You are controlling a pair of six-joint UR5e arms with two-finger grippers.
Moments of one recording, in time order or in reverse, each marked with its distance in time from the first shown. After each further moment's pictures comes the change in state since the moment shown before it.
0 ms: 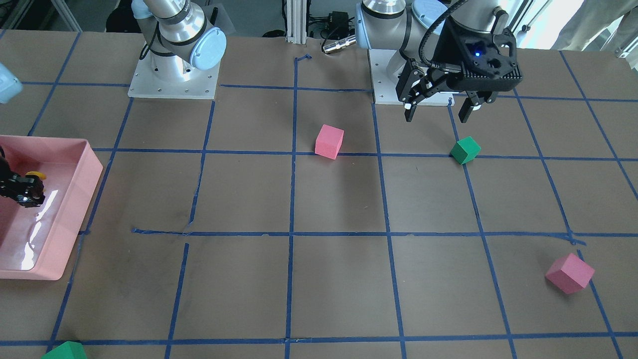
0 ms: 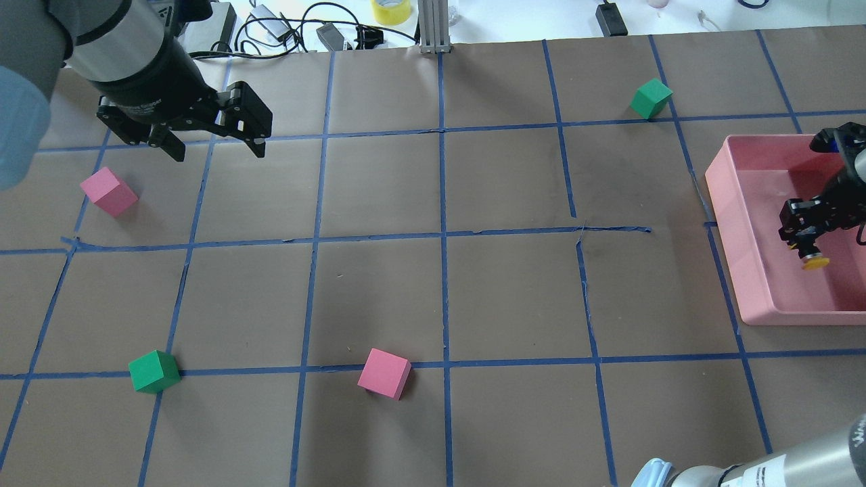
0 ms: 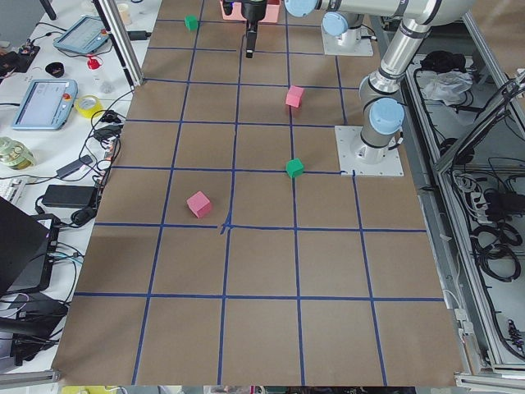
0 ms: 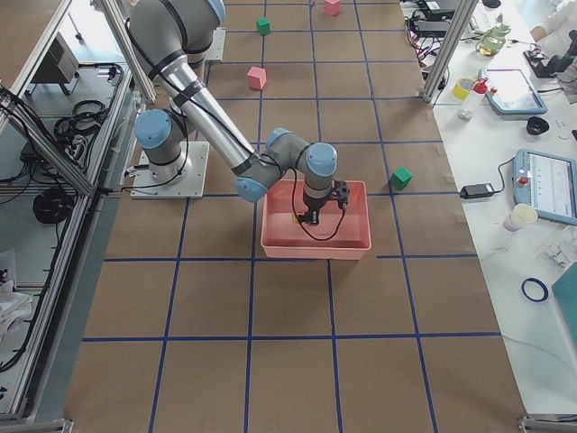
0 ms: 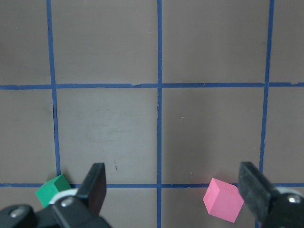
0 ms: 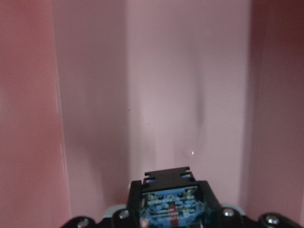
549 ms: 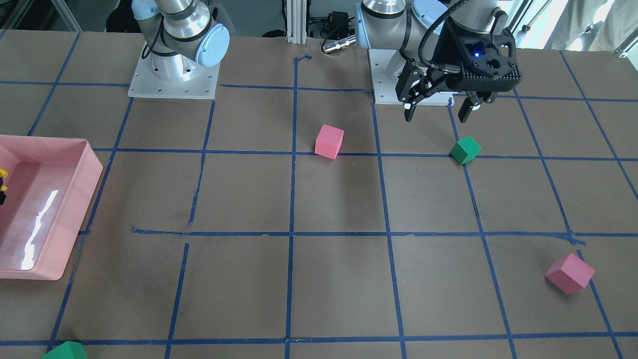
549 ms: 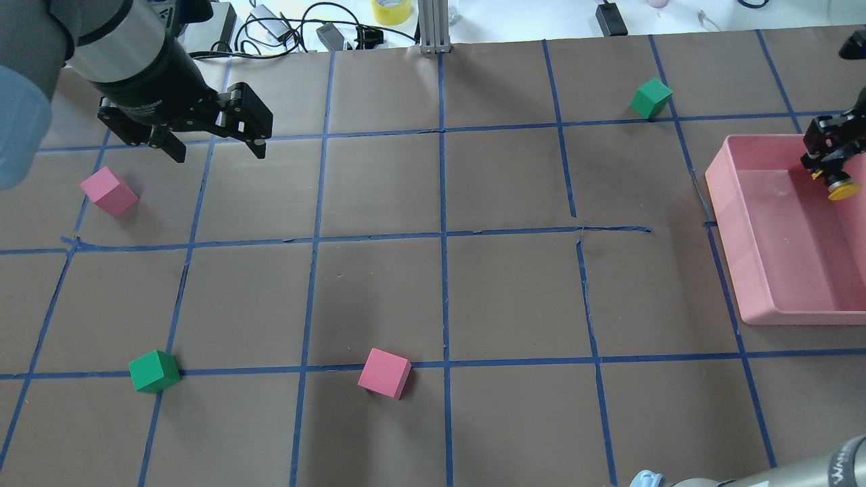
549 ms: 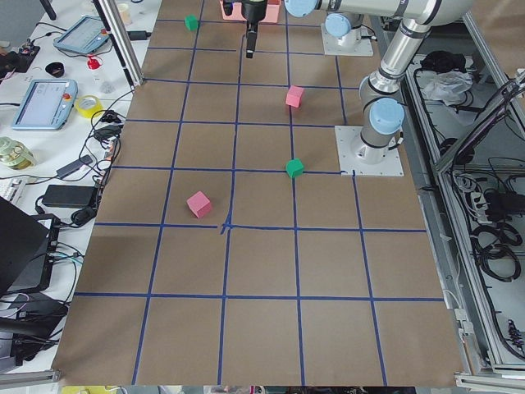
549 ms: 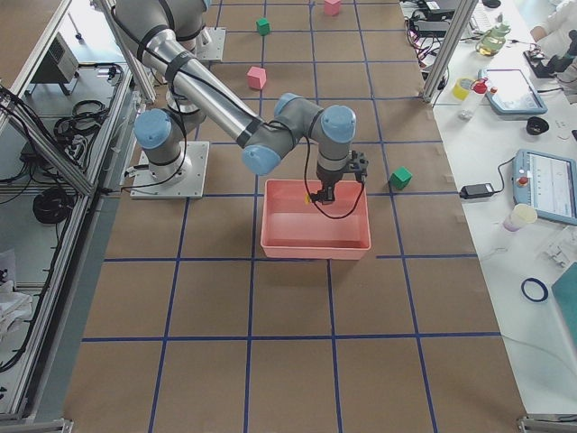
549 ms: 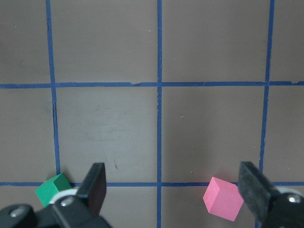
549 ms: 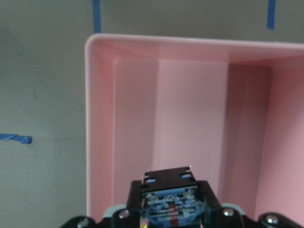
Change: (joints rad) left arm 0.000 -0.001 -0.001 -0.003 0.000 0.000; right arm 0.117 -0.034 -0.309 0.306 0.009 0.038
